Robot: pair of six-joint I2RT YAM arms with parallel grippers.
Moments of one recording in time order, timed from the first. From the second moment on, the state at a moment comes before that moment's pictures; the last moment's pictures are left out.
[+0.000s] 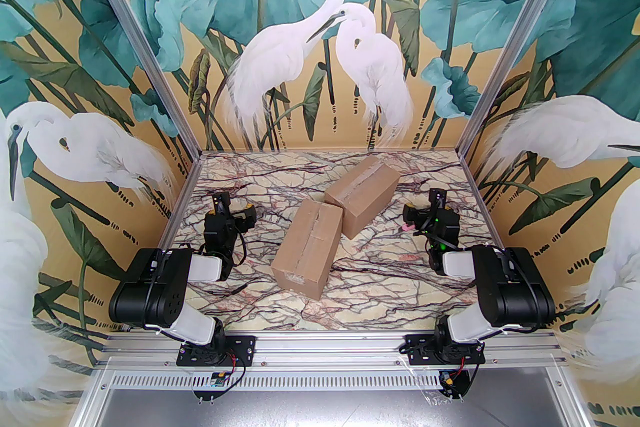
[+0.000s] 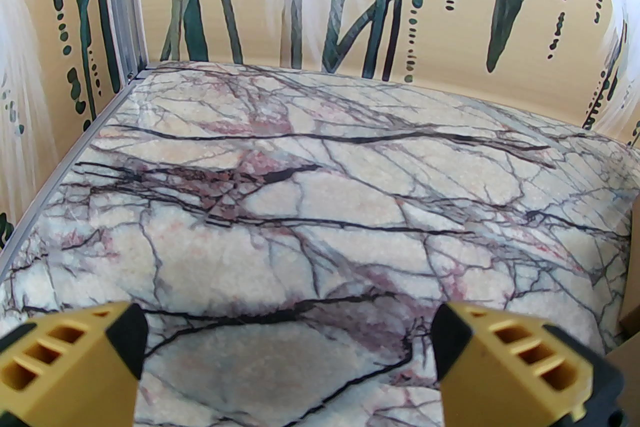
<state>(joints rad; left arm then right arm) -0.03 1.56 0.35 0.96 -0.14 -0.09 -0.04 1.55 0.38 0.86 0.00 0.03</state>
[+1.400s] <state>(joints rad) -0.02 1.10 0.60 0.42 0.09 -0.19 0.03 1.04 0.69 0.15 0.00 0.25</state>
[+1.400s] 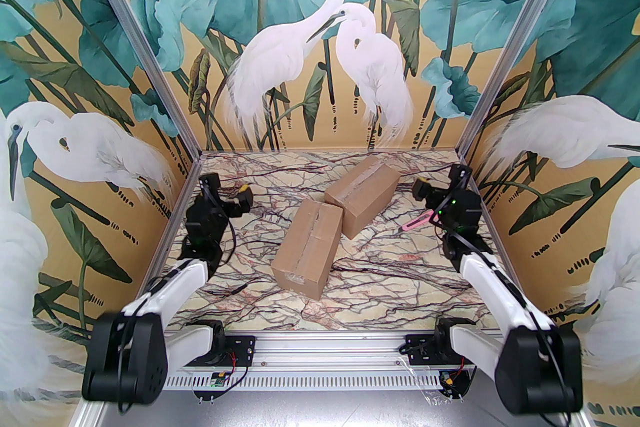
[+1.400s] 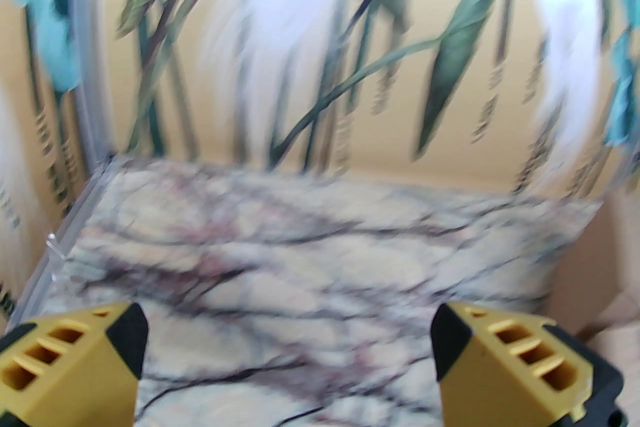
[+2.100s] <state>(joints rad) -0.09 1.16 0.69 0.04 0.66 -0.47 0.56 1.30 0.93 -0.31 -0.34 0.60</state>
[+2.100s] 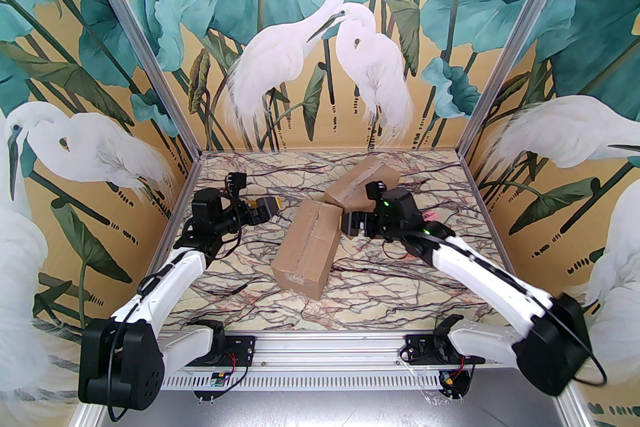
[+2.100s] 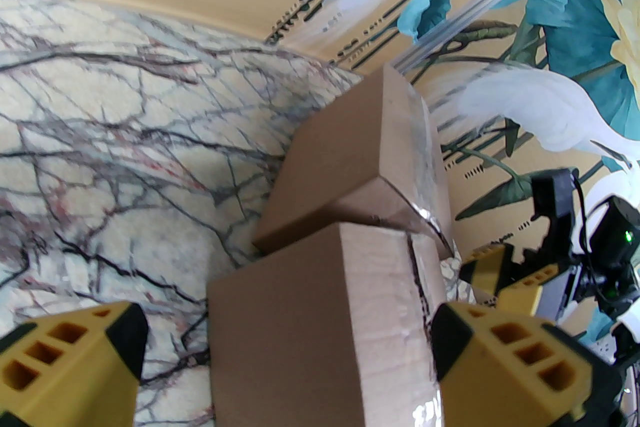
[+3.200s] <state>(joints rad) -0.21 0.89 0.42 0.12 0.64 -0.71 0.61 1.85 1.65 -0.48 -0.39 0.59</state>
